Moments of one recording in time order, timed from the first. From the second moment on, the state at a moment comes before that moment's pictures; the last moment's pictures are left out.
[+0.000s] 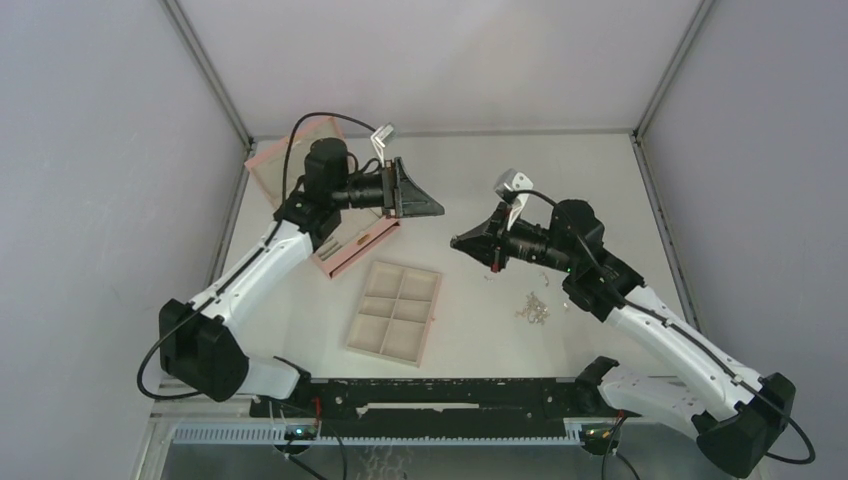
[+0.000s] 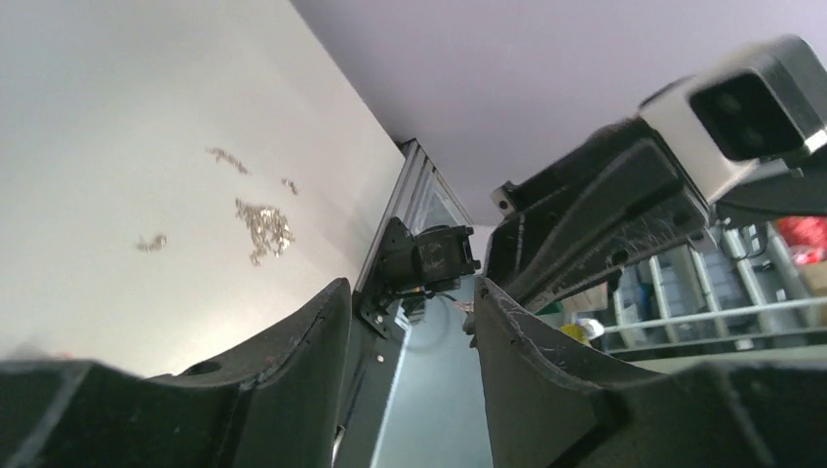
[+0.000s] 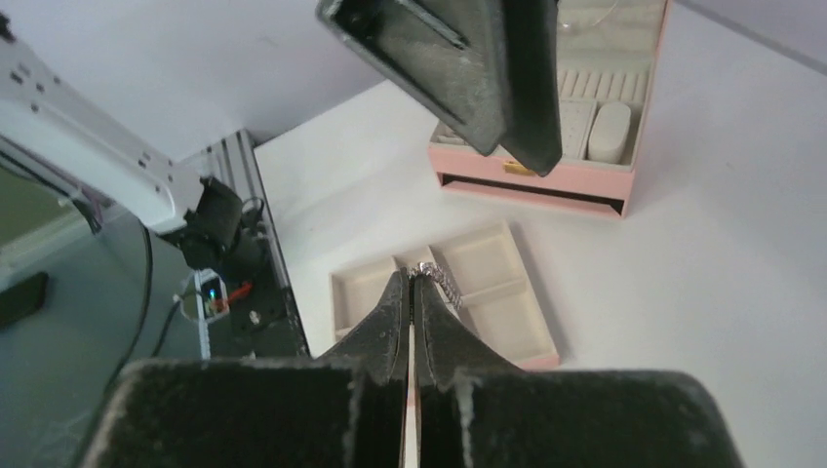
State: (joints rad) left arm -0.45 1.37 1.20 0.00 0.94 -0.76; right arm 0.68 0.96 0.90 -0.04 -0.48 0.23
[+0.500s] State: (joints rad) left arm -0.44 1.51 1.21 -0.39 0.83 -0.81; right arm 0.38 1.31 1.15 -0.52 -0.80 0.44
